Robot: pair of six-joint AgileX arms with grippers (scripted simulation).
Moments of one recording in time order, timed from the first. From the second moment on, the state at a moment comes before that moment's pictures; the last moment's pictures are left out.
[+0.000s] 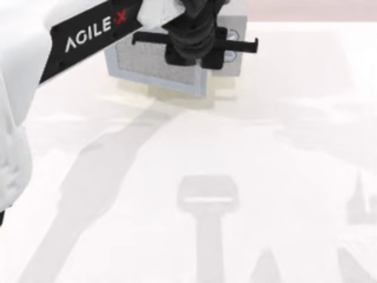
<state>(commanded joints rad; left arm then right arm) -0.64 2.18 2.01 -0.91 -0.22 -0.40 0.00 0.00 0.00 0.00 0.00 0.00</state>
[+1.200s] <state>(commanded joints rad) -0.63 2.14 1.94 -0.87 -0.20 -0.36 0.00 0.00 0.00 0.00 0.00 0.00</state>
